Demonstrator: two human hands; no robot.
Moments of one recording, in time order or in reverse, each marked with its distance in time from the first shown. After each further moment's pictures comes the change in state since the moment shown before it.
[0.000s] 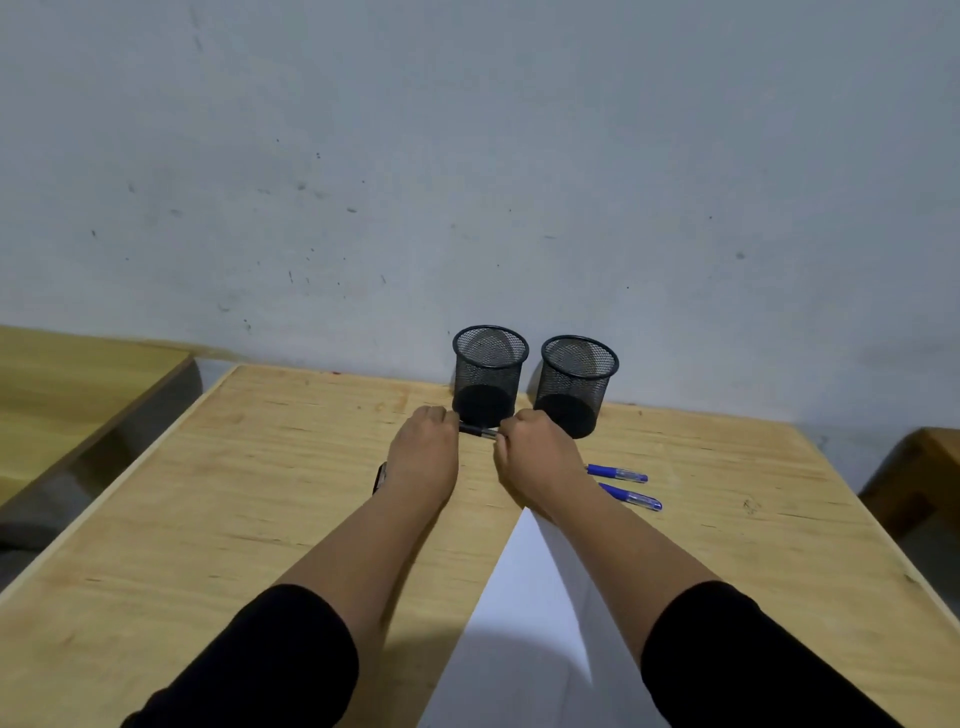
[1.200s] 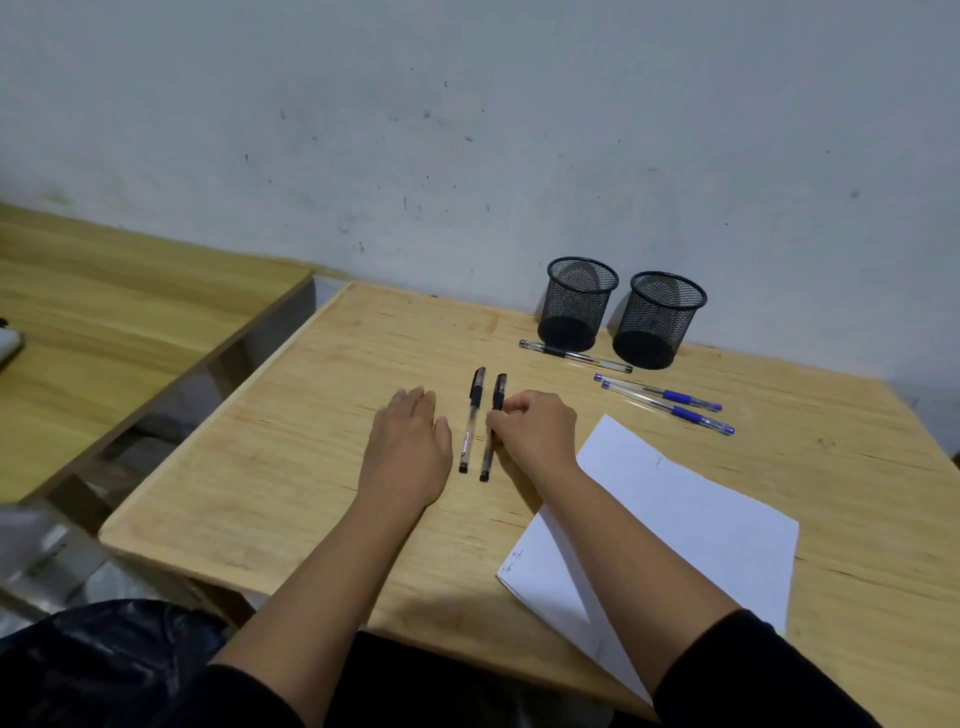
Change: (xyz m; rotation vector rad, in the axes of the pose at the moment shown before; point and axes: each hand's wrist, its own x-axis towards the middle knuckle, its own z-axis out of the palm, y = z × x) left_hand -0.150 -0.064 -0.025 -0.191 0.091 -0.305; right_hand -0.082 -0.115 -0.001 0.779 -0.054 0.438
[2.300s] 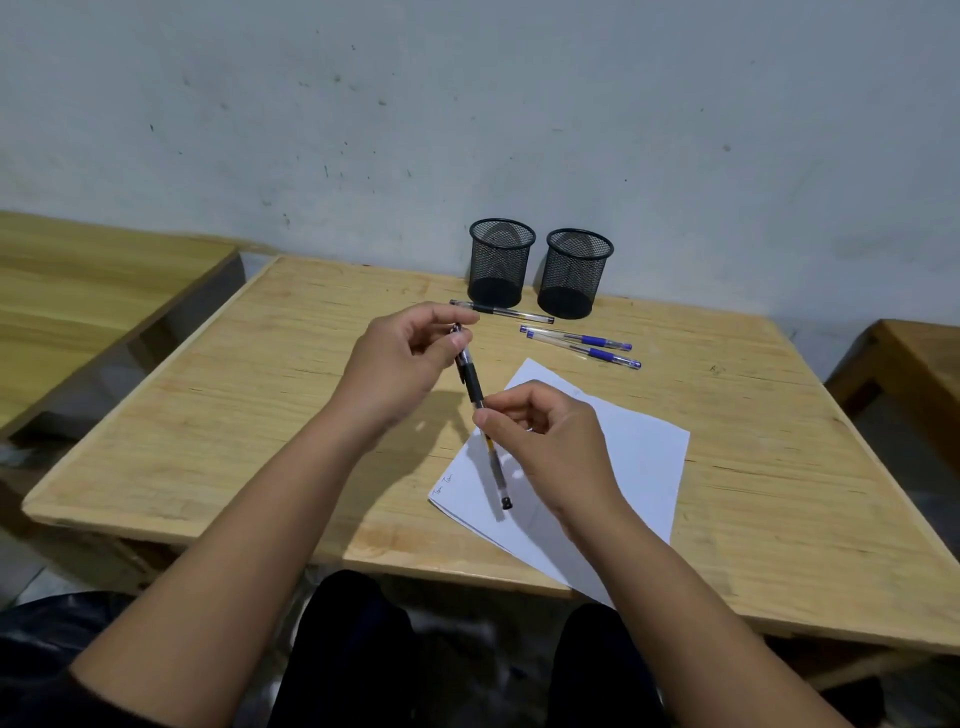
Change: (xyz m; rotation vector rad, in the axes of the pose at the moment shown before) left_hand -0.038 0.092 -0.080 -0.924 -0.146 0.158; right_hand -0.114 0.026 -0.092 0.385 -0.060 -0.149
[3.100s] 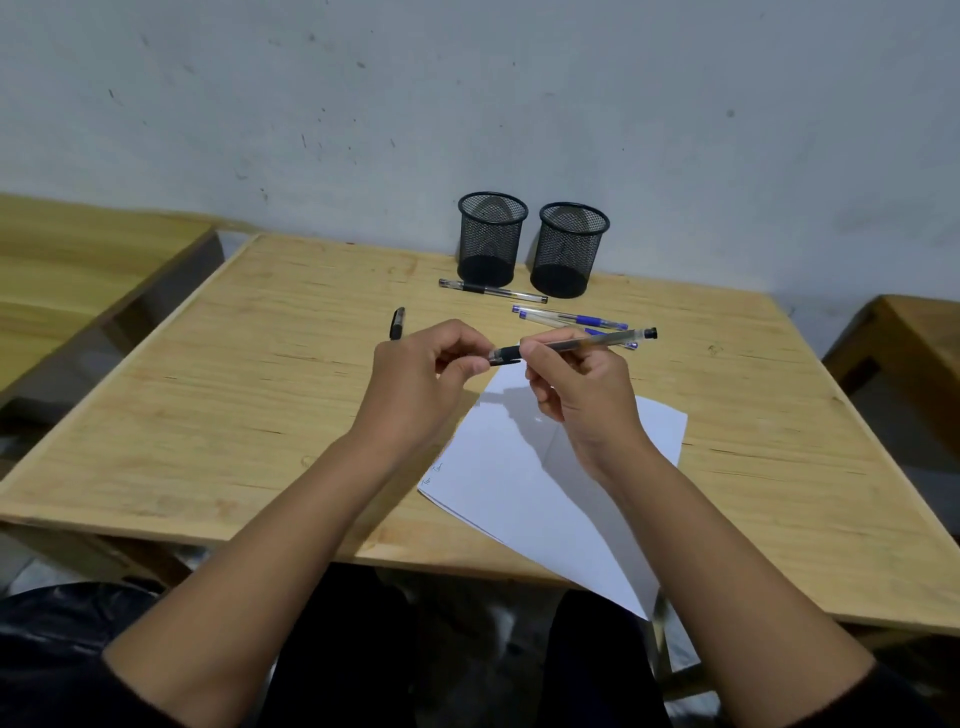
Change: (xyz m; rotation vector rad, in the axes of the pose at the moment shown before) left_hand -0.008 -0.016 0.029 0.288 0.030 0.073; right_hand 0.034 0.001 -0.023 0.306 0.046 -0.003
